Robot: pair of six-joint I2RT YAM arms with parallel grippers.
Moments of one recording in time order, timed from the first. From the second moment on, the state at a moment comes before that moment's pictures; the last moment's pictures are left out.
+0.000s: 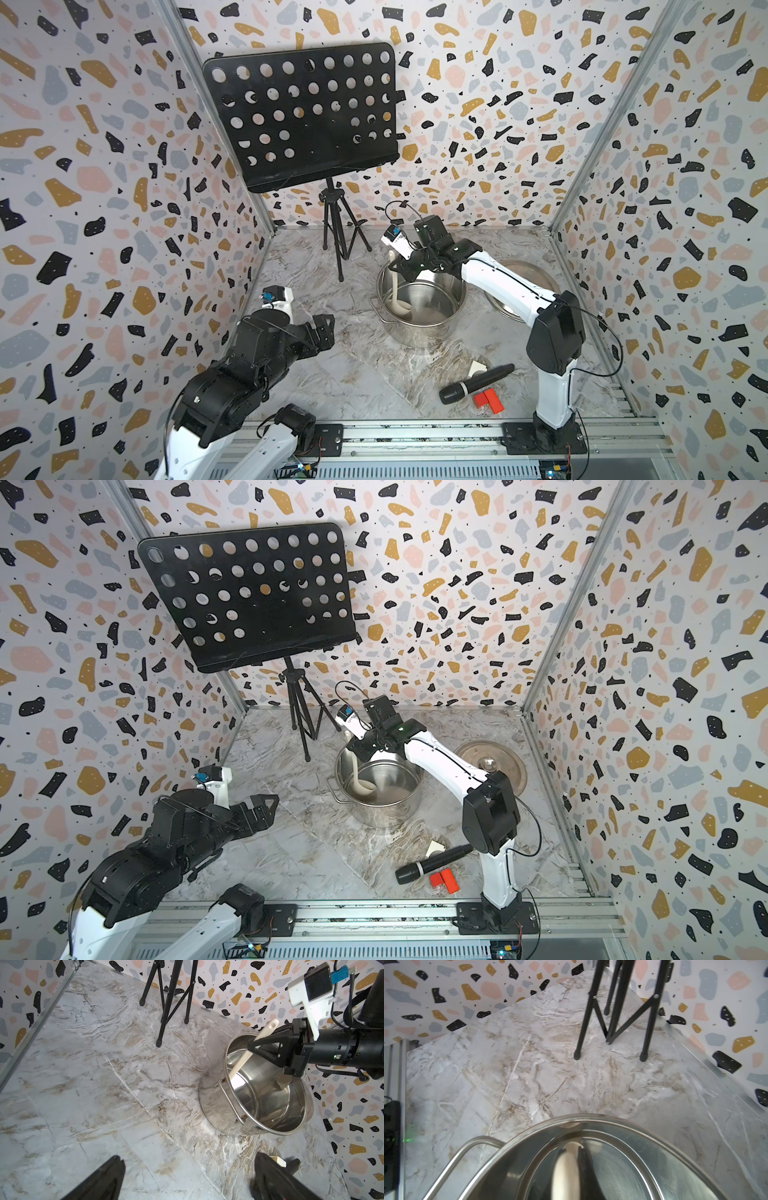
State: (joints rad) left arm -0.46 0.61 1.11 -1.14 -0.15 -0.59; right arm 0.67 1.96 1.82 -0.57 -0.37 -0.21
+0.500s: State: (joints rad) left arm -0.46 0.60 1.11 -1.14 -0.14 -0.60; right arm 0.41 1.76 1.59 -0.58 -0.36 -0.18
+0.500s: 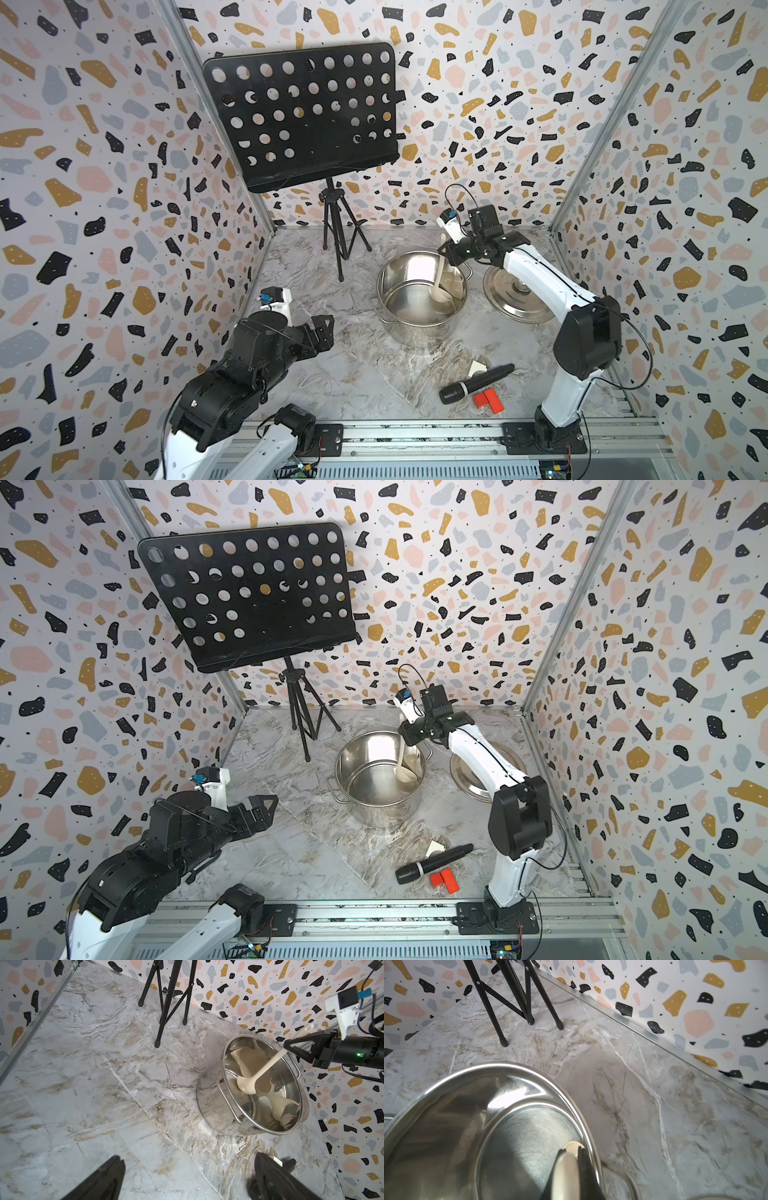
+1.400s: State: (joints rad) left arm -0.46 0.66 1.11 -1.09 -0.08 -0.60; right arm 0.77 1.72 1.57 -0.58 -0.40 -0.29
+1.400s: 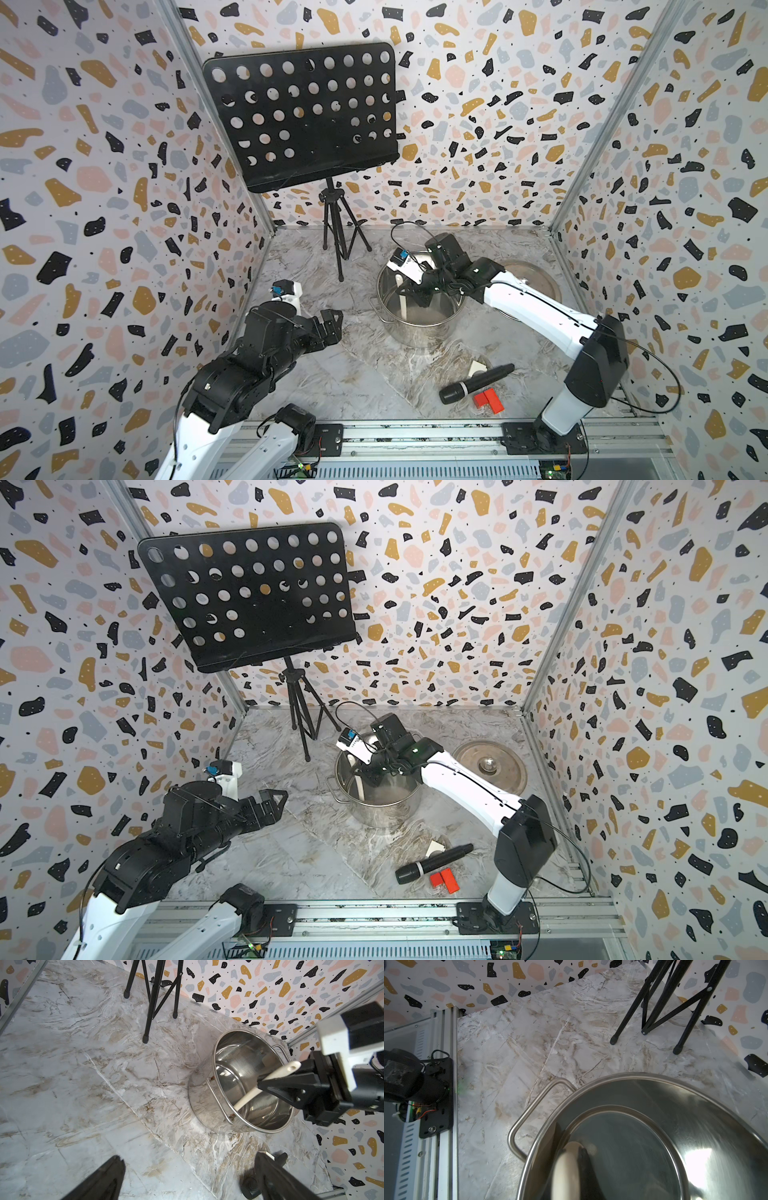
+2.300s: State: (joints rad) left arm -0.46 0.62 1.11 -1.15 -0.06 -0.60; right arm 0.45 1.79 1.63 -0.59 -0.31 -0.22
